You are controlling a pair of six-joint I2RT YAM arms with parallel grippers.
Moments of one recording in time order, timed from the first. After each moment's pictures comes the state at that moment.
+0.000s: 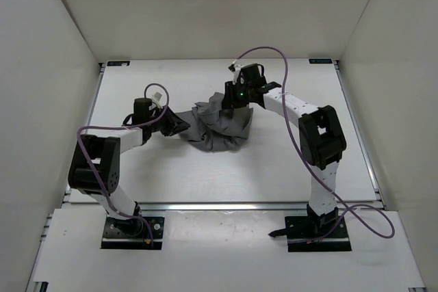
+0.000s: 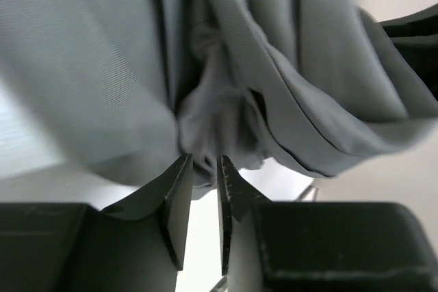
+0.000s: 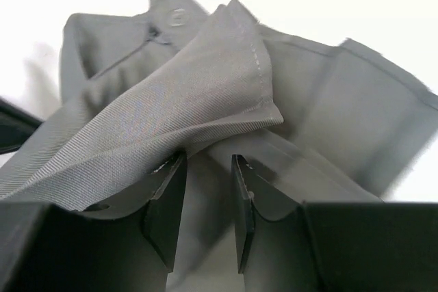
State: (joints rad) left arm -0.12 1.63 0.76 0.21 0.60 -0.83; right arm 0.45 2.01 1.55 -0.28 -0.34 0.24
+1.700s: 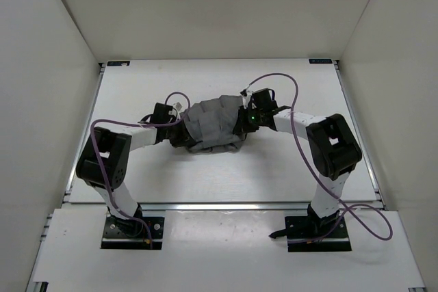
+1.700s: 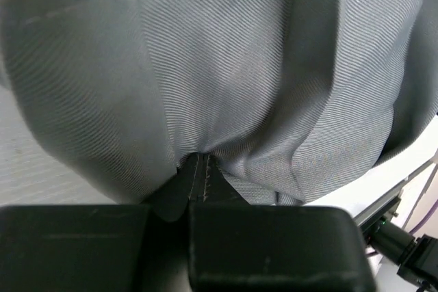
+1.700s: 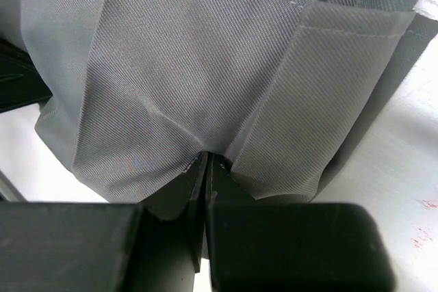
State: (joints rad) left arm -0.29 1.70 0.82 -0.06 0.40 -0.59; right arm 0.44 1.85 1.11 -0.10 -0.43 0.33
